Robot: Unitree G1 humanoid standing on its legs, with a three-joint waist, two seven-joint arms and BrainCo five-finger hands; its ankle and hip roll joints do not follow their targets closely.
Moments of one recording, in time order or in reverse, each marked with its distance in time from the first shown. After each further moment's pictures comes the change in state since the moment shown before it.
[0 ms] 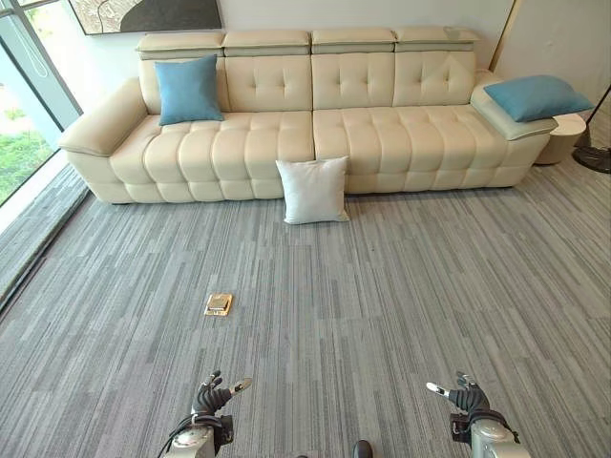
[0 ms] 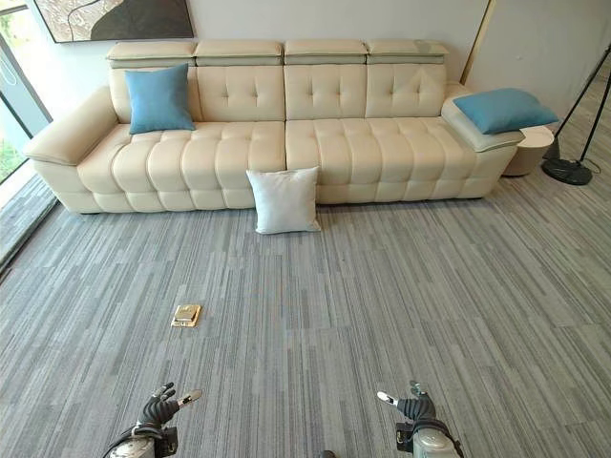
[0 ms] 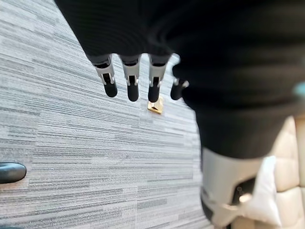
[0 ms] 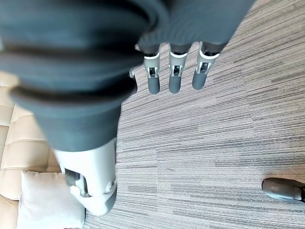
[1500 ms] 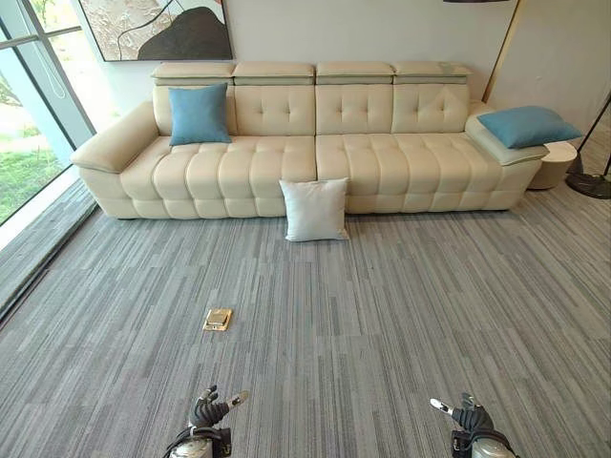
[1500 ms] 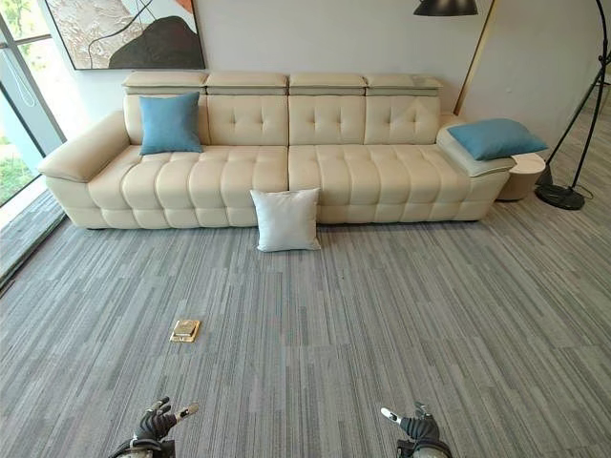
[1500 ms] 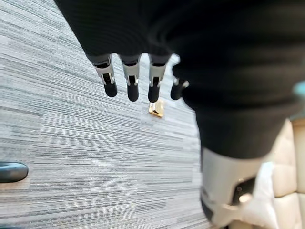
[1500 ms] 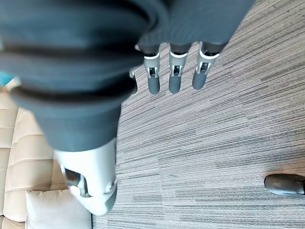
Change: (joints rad) left arm 0.023 -0.001 -0.036 0.008 0.000 0.029 0.030; right arm 0.062 0.029 -0.020 0.015 0.059 0.001 -0.032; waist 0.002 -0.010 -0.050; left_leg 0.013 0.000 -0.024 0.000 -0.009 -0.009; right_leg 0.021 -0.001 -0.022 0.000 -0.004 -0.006
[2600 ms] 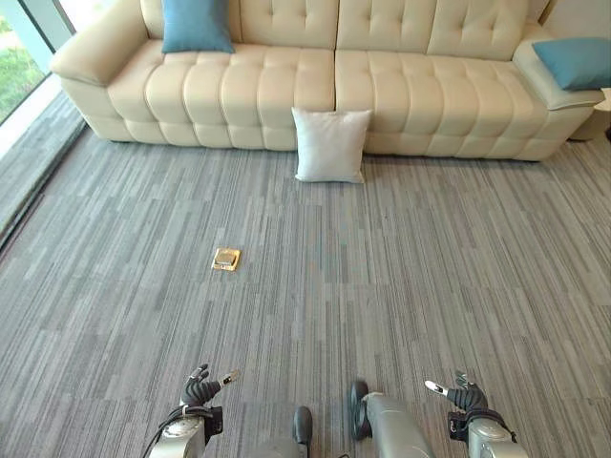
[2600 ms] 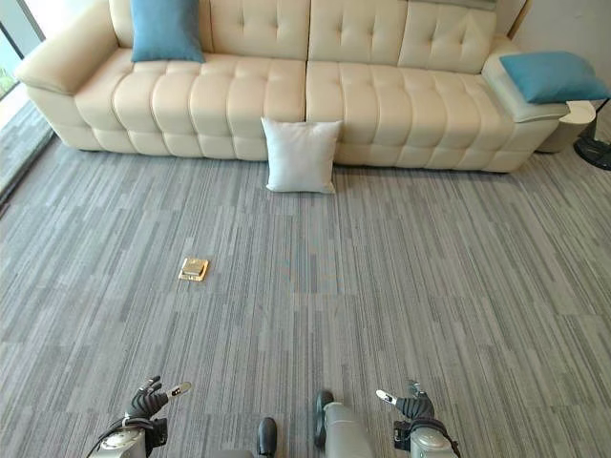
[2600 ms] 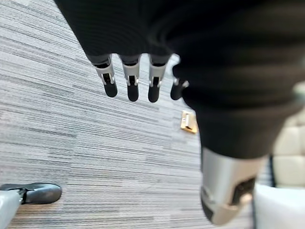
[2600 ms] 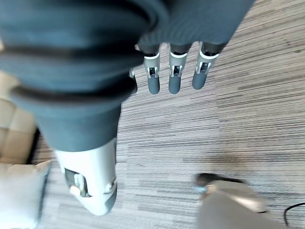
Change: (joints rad) left arm -0.075 0.044 0.032 -0.006 0.000 0.005 0.006; right arm -0.058 -0.003 0.001 -0.037 -0.059 0.020 0.021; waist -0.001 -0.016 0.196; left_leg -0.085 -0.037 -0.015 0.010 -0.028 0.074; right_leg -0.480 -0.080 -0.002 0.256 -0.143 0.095
